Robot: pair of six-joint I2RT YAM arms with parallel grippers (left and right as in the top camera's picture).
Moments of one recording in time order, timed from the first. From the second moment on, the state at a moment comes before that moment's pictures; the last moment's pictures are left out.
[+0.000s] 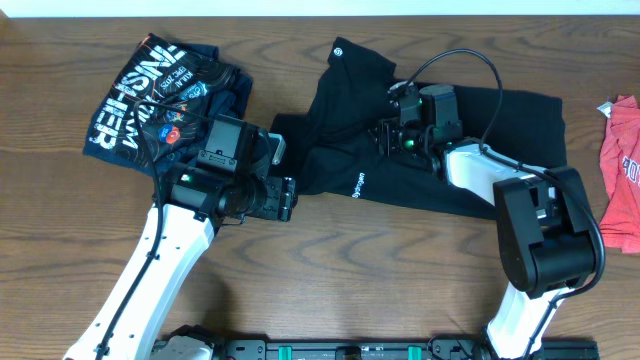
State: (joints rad) left arm -0.32 1.30 1.08 -0.97 0.25 -0.15; right arm 0.25 1.97 1.05 0.15 -0.41 0.16
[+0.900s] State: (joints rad) left arm -0.32 1.30 1.08 -0.97 0.25 -0.15; right arm 0.16 1.96 1.05 0.18 -0.42 0.37
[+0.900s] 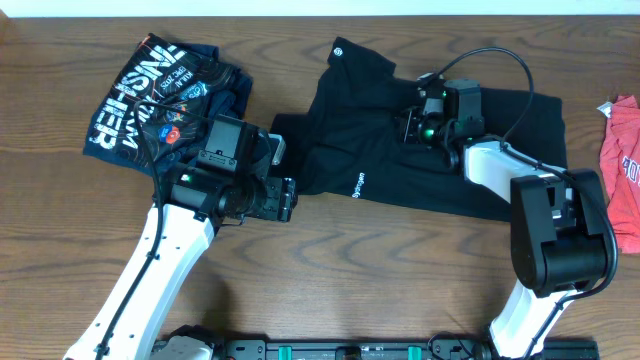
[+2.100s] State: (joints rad) left arm -0.32 1.61 1.05 -0.79 0.28 -0.07; right arm -0.49 1.60 1.02 -0.80 -0.06 0.41
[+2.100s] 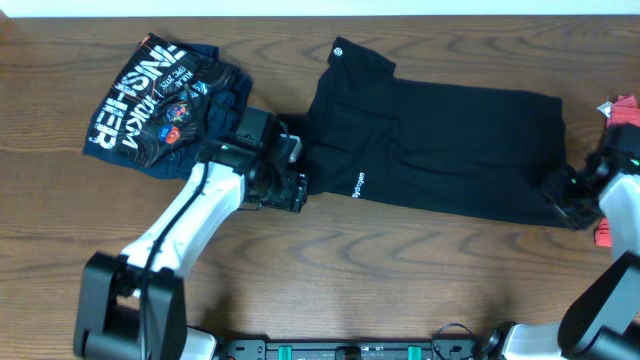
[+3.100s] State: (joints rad) left arm -0.32 1.76 1.05 -0.62 0.32 0.07; right arm -0.70 1.81 1.02 -0.73 -0.16 0.45
